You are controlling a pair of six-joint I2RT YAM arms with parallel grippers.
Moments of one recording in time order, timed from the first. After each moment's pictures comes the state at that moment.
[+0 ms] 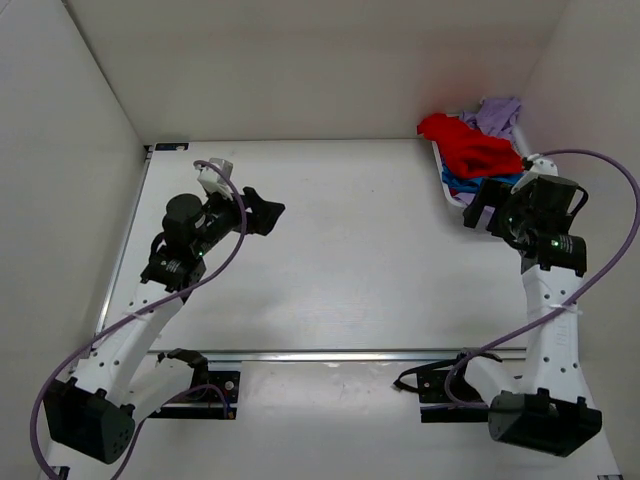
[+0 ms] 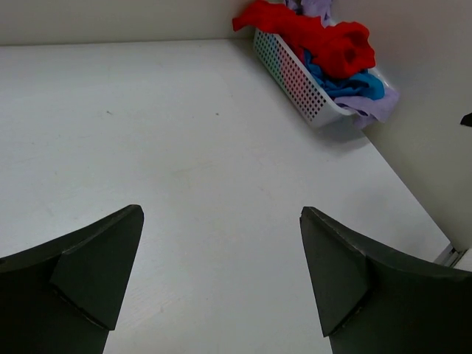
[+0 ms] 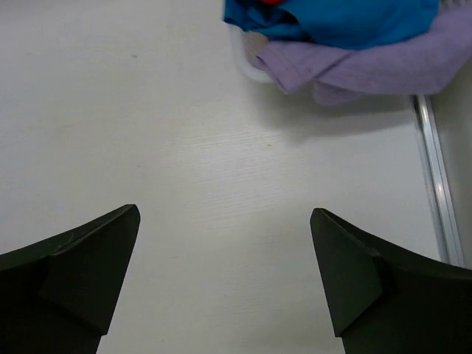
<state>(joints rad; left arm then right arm) -0.34 0.95 0.84 0.01 0.27 -0.35 -0.26 1.01 1.16 -0.76 -0.19 0.09</state>
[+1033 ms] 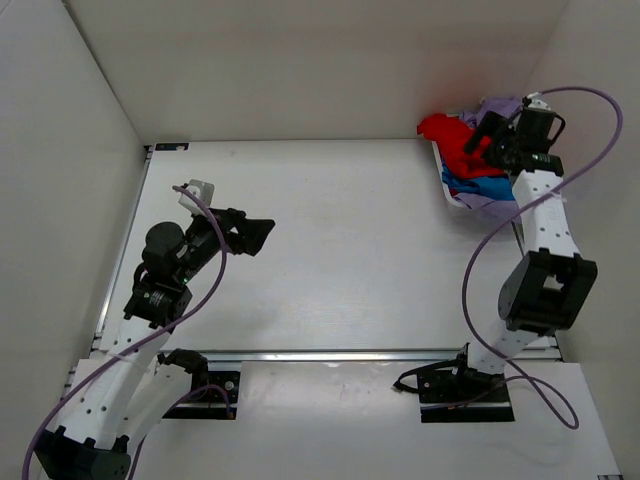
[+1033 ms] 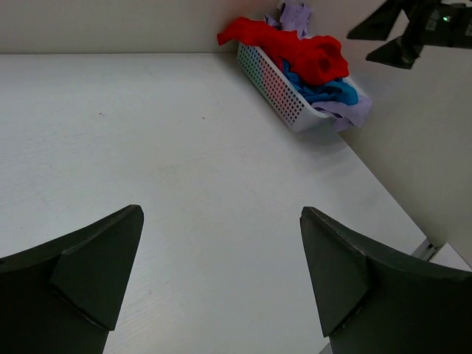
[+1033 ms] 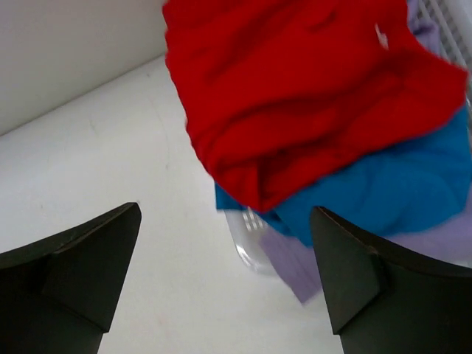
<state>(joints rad) -0.33 0.74 0.75 -0.04 0.29 -0.38 -0.22 1.63 1.54 -0.42 -0.12 0.30</state>
